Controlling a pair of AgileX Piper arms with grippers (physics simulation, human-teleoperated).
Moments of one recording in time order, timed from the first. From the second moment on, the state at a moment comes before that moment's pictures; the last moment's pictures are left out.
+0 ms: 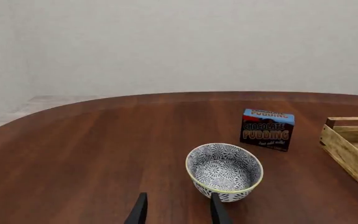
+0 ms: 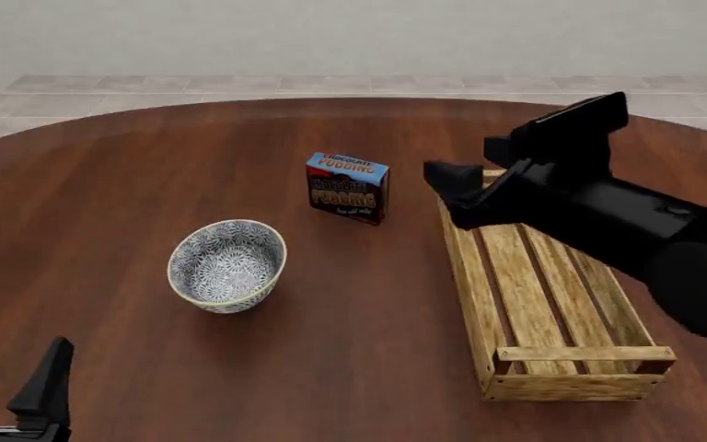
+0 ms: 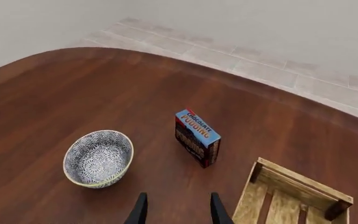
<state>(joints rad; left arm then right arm) 0.00 0.00 0.00 0.00 0.00 0.53 1.13 -0.90 0.08 -0.02</state>
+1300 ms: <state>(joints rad) 0.00 0.00 0.00 0.00 0.00 0.73 1.56 -1.15 -0.01 0.11</state>
